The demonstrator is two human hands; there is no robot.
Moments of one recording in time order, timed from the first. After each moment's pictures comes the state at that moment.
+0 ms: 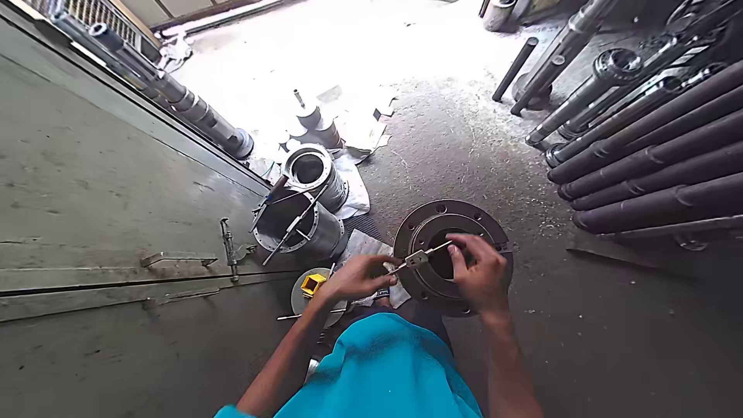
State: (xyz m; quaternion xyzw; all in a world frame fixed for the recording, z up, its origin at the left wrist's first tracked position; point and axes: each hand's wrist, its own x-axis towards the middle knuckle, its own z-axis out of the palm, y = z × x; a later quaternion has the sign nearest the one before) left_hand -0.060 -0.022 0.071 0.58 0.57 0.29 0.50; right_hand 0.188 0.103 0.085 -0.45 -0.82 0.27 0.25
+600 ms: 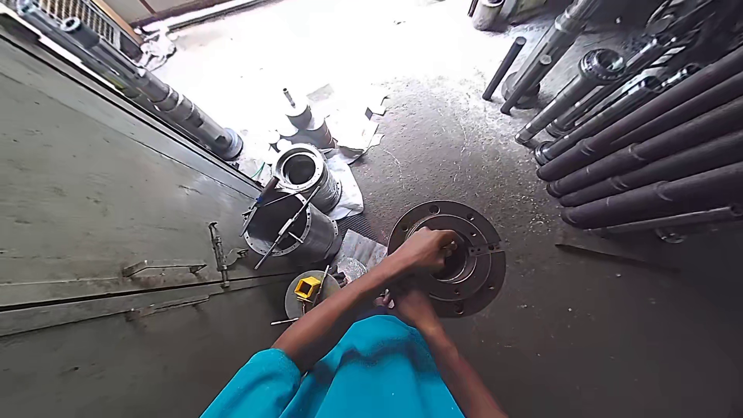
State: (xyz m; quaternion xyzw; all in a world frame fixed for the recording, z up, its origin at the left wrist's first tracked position) left_hand 0.020 0.101 0.083 0.69 0.55 0.19 0.42; right_hand 0.126 0.028 0.083 -0.47 -0.64 0.61 0.02
